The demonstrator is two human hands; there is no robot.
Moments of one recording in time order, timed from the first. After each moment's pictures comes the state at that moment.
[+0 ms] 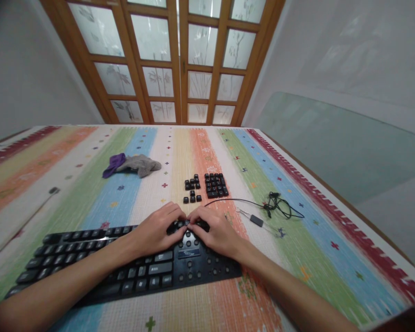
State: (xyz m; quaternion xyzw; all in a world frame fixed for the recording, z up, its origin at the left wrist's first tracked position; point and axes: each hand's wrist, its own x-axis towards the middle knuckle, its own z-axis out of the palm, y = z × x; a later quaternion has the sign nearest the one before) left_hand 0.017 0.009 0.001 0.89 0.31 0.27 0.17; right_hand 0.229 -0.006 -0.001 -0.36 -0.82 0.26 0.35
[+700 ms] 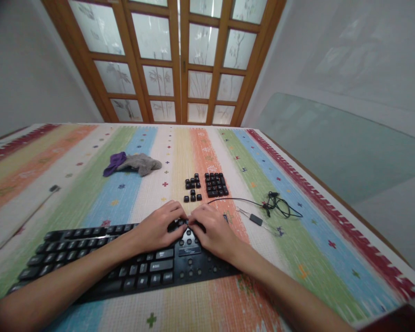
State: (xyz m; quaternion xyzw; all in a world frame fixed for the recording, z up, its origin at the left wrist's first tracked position) left_hand 0.017 0.011 0.000 0.89 0.32 0.26 0.21; right_hand 0.225 -0.011 0.001 -0.38 -0.85 0.18 0.32
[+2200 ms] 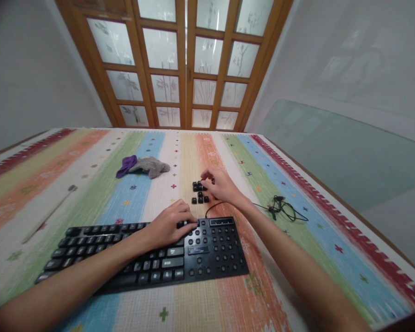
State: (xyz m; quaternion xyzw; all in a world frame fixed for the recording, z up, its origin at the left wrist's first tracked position) left_hand 0.015 0.017 -0.007 0.90 0.27 0.29 0.19; right_hand 0.230 0.095 0.034 -0.46 -0.82 0.14 0.30
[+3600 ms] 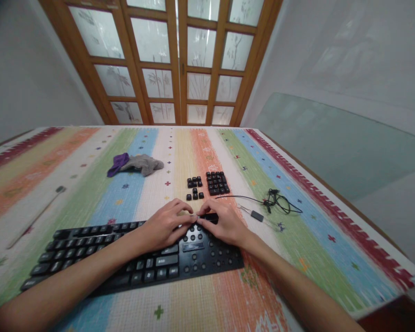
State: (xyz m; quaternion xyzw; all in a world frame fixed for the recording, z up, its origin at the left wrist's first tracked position) left_hand 0.016 0.011 0.000 0.93 0.23 0.25 0.12; right_hand 0.242 -0.002 0.000 -0.41 -0.82 0.25 0.33
